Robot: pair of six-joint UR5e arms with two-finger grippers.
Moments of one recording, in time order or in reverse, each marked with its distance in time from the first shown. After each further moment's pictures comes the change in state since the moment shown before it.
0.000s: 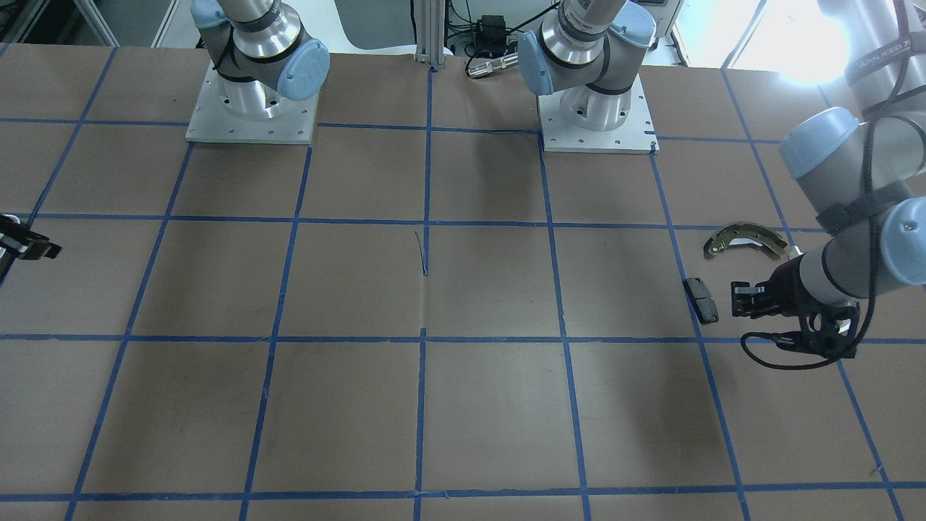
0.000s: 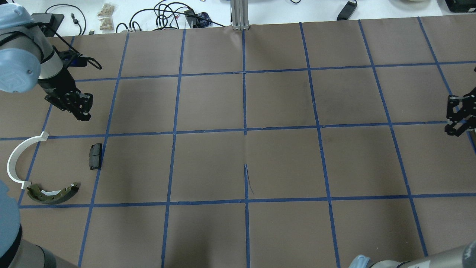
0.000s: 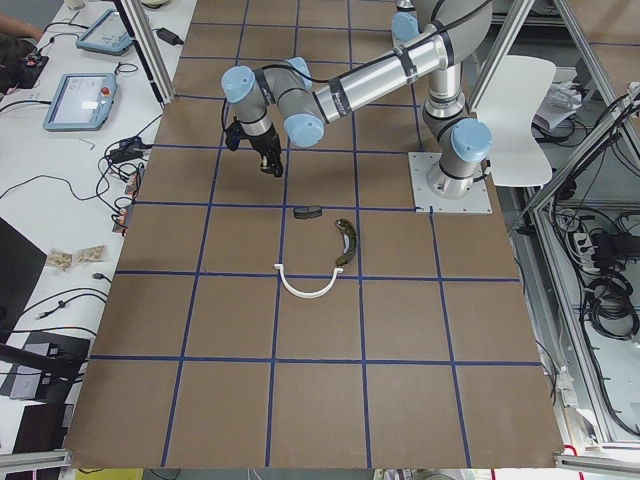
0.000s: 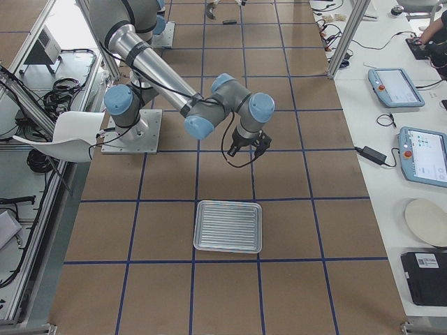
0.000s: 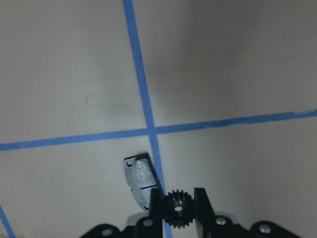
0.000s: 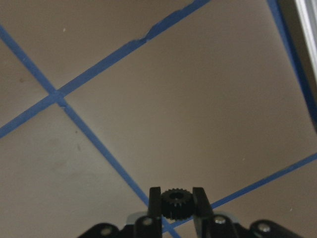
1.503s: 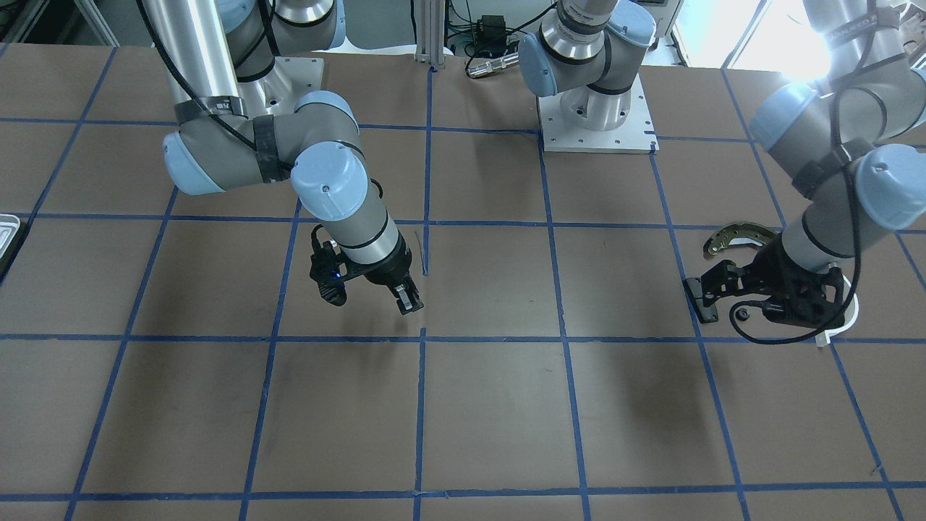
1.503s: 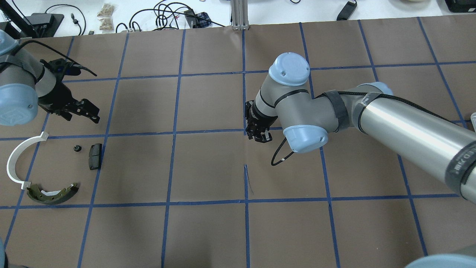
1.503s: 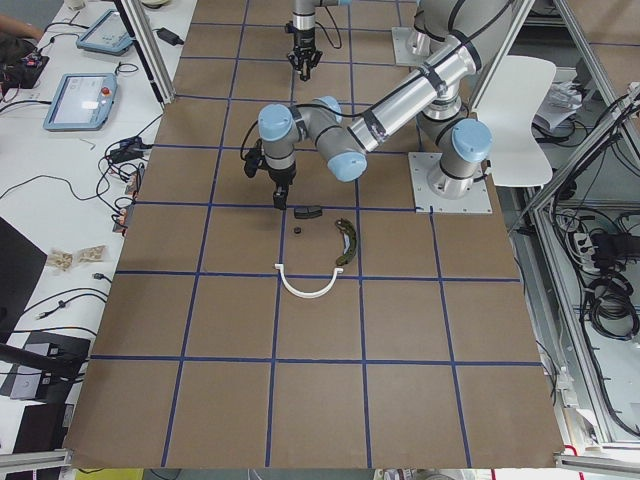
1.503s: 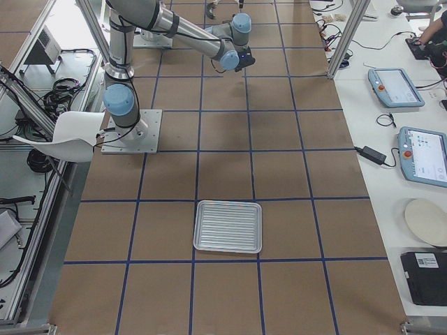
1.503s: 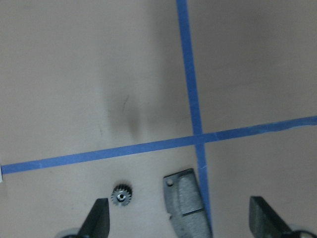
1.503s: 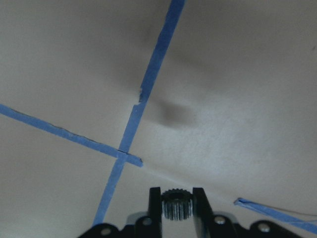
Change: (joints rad) left arm -0.035 0.126 -0.154 0.160 -0.107 -0.043; right arm 0.867 0.181 0.096 -0.636 0.303 1.479
